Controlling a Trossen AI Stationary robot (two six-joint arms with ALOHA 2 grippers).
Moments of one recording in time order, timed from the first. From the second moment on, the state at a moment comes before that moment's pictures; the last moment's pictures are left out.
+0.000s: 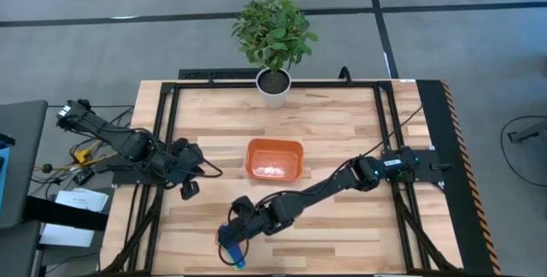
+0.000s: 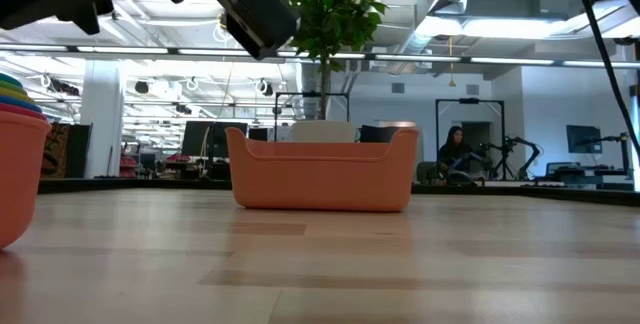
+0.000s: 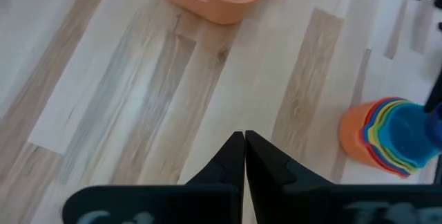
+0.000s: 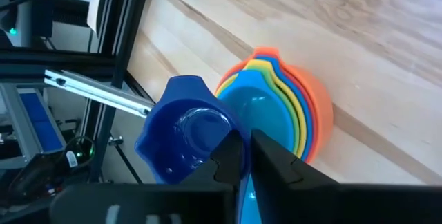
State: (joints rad) left arm -0.48 0.96 0.93 -0.96 -0.32 -0.79; right arm 0.41 2.49 2.32 -0.62 0.12 1.46
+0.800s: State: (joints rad) left arm -0.50 0.95 0.93 -0.99 -0.13 -0.83; right arm 0.41 2.48 2.32 -0.71 0.11 1.41
